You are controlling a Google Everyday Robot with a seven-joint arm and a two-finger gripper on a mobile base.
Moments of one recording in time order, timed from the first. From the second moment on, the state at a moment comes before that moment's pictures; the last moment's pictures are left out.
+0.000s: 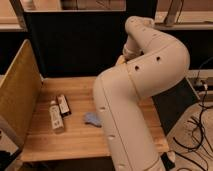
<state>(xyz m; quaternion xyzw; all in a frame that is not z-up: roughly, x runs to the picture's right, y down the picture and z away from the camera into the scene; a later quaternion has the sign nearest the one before) 0.143 -0.128 0.841 -0.25 0.13 0.55 0.79</state>
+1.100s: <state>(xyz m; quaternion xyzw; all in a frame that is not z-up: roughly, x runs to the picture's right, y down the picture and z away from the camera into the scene) 0.154 -0.057 0.792 -0.25 0.08 0.55 0.79</state>
